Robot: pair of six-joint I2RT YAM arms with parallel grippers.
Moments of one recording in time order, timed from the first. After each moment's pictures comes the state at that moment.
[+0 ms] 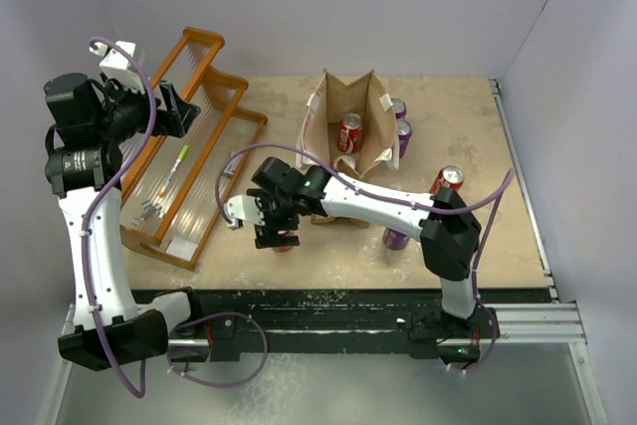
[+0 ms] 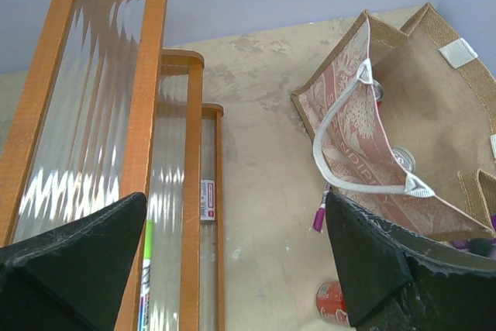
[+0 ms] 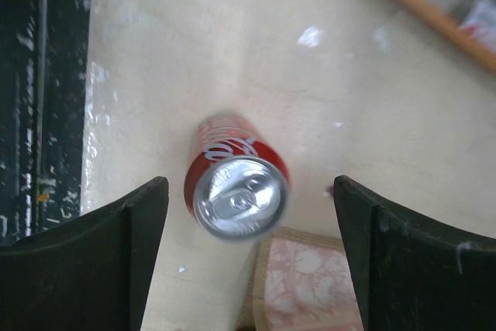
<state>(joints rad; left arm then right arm) 0.25 1.15 1.50 -0.65 0.63 -0.01 1.07 1.90 1.65 -0.73 -0.22 -0.68</state>
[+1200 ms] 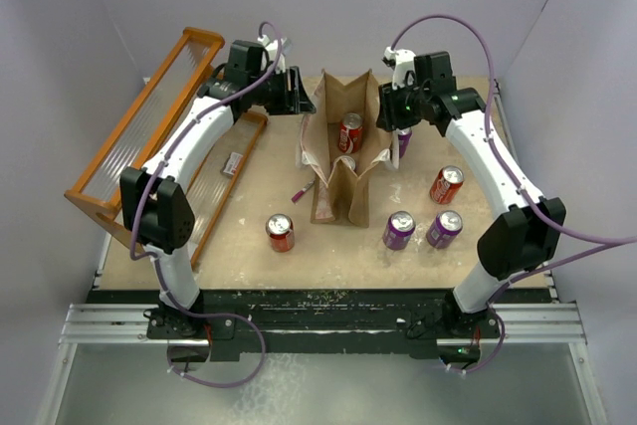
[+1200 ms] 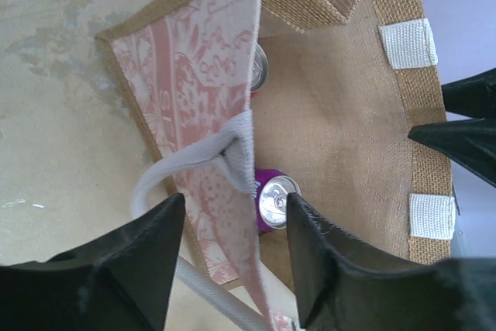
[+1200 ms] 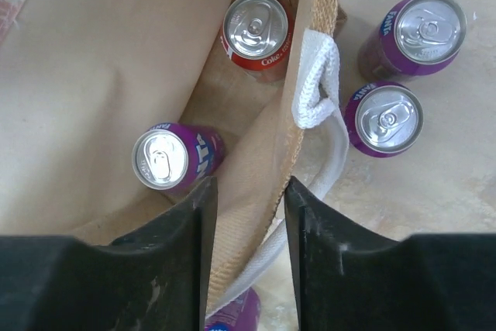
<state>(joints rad) -0.34 1.87 1.81 -0.54 0.48 -0.39 0.28 1.65 1.67 -0.75 -0.21 -0.05</state>
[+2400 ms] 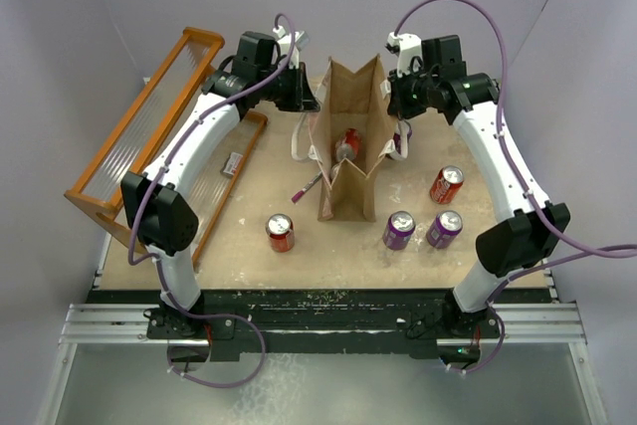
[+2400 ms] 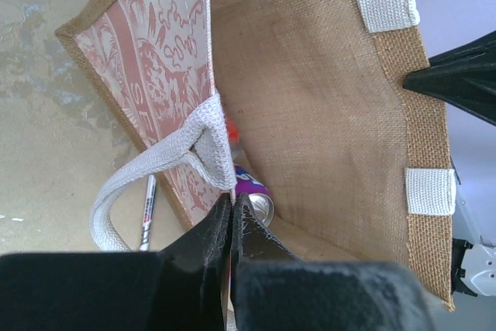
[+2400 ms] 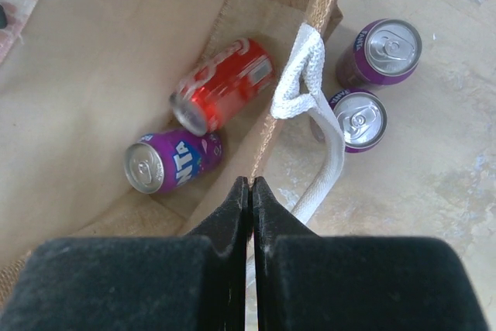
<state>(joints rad) -0.41 1.87 1.94 -0.65 0.47 -0.34 0.27 1.67 1.86 -0.91 -0.19 -0.10</state>
